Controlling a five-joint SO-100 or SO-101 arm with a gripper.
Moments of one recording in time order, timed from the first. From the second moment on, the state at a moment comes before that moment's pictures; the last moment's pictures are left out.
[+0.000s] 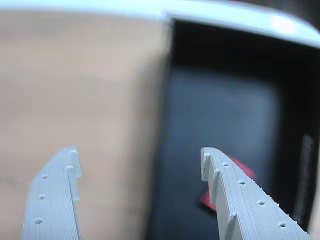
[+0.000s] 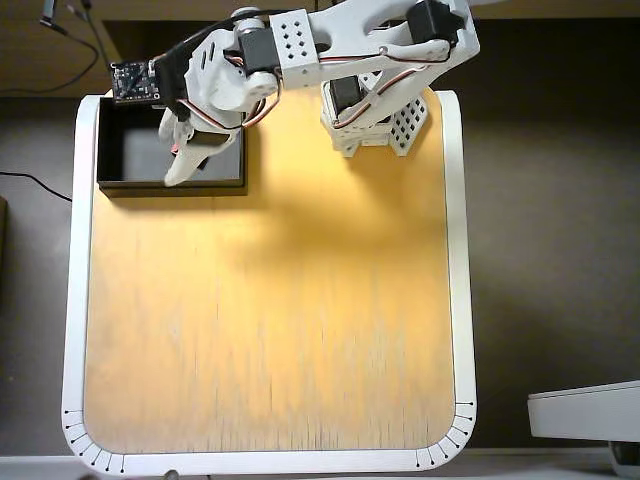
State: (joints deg) arm 72.9 130.4 118.9 57.1 171.8
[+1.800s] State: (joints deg) arm -4.1 175.6 148.8 56.2 176.7
